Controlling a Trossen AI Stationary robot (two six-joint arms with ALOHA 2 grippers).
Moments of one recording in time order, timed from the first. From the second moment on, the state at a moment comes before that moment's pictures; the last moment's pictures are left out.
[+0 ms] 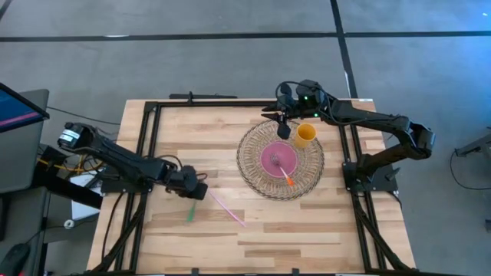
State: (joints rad) left arm -0.31 1.08 0.46 -0.30 0.00 -1.51; right arm -0.48 1.35 1.03 -0.05 -0.29 -0.28
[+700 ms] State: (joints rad) left arm 0.13 1.00 0.46 0.09 0.20 -1.21; right arm -0.19 1.50 1.03 -0.03 -0.29 -0.58
